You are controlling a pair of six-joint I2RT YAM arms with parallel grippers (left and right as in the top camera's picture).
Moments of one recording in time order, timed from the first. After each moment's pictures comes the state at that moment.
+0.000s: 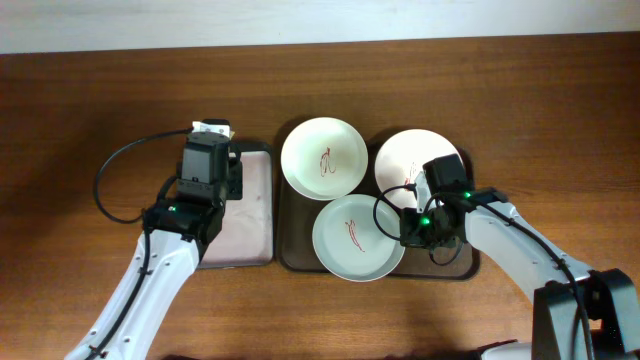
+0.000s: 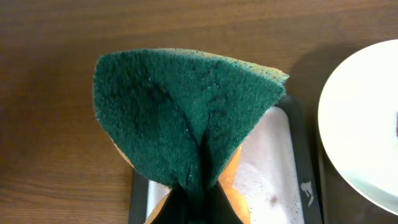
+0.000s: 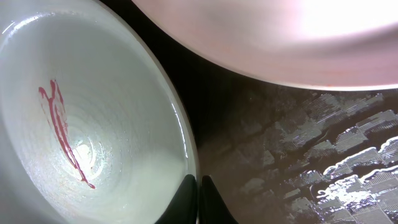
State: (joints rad) left arm -0.24 1.34 0.93 -0.38 -0.31 -0.07; right arm 0.20 1.56 0.81 -0.64 -0.30 0.28
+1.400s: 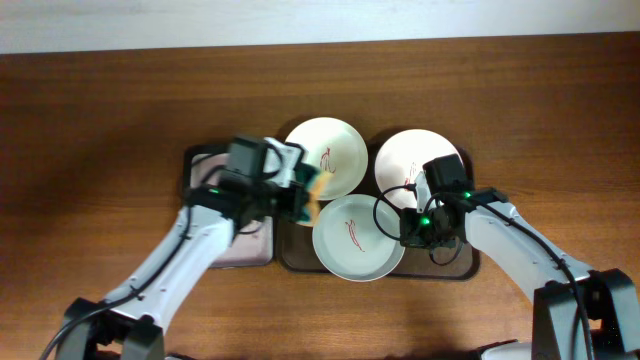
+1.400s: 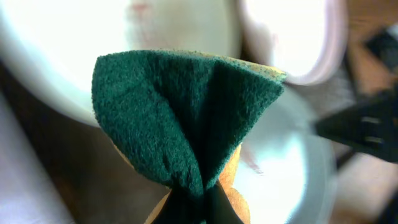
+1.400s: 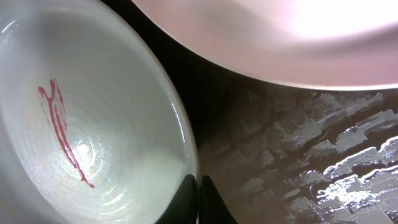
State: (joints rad) left arm -0.38 1.54 0.97 -0.41 0.43 -0.15; right arm 0.20 1.56 0.81 -0.64 -0.30 0.28
